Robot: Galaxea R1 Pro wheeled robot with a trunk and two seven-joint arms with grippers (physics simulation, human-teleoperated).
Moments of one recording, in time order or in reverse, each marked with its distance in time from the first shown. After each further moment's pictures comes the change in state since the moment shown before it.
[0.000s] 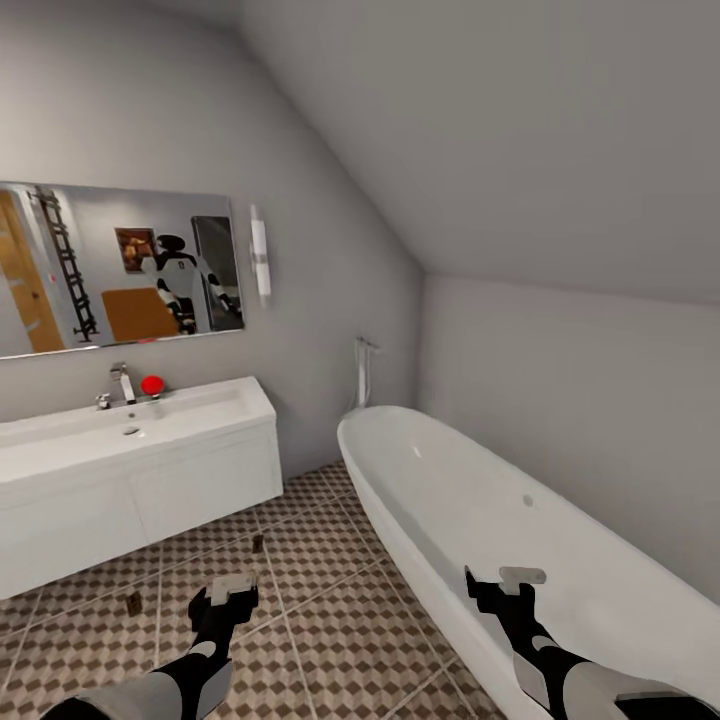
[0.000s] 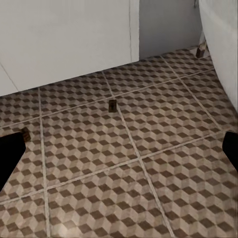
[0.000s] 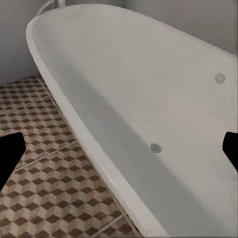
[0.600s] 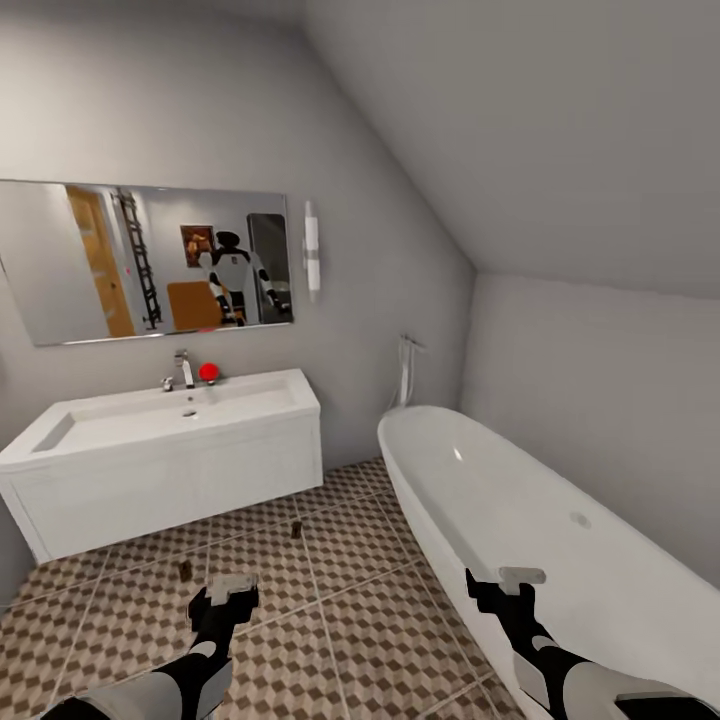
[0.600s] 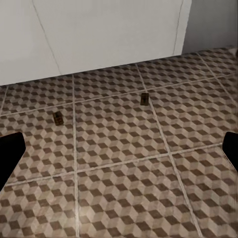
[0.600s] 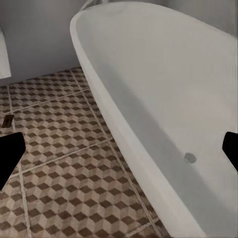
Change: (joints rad) left arm 0.000 0.000 0.000 0.000 0.000 0.000 0.000; right arm 0.000 0.000 0.000 -0.001 0.000 0.000 0.000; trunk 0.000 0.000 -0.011
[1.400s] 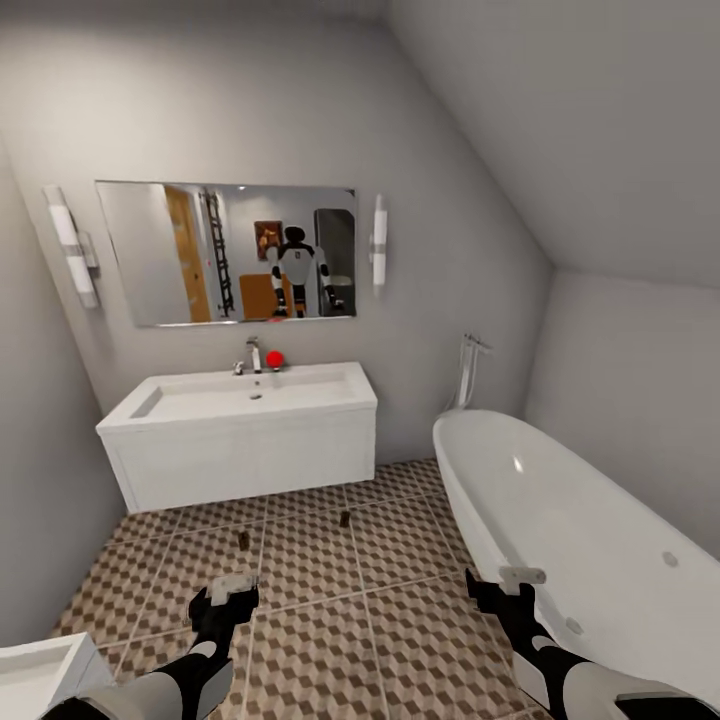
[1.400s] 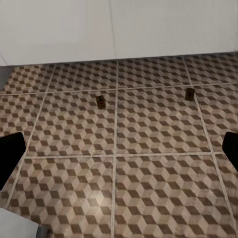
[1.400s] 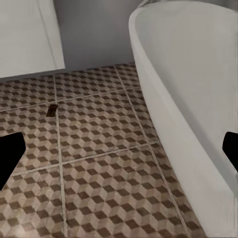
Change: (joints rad) left arm 0.000 -0.001 0.000 0.000 0.000 0.000 0.000; right arm 0.000 0.000 0.000 0.000 0.000 0.000 0.000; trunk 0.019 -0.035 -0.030
